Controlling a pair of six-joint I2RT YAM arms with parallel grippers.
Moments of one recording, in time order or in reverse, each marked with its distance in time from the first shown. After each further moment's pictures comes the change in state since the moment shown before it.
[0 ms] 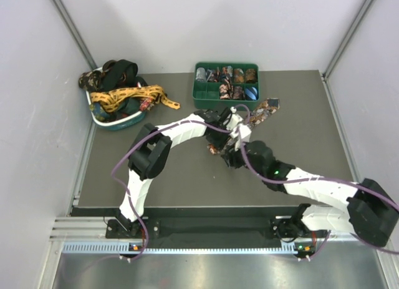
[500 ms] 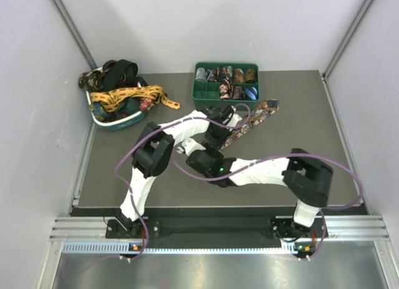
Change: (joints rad) left arm -0.001 0.058 0.111 -0.146 -0.037 -0.019; right arm 0.360 0.580 0.490 -0.348 0.563 -0.197
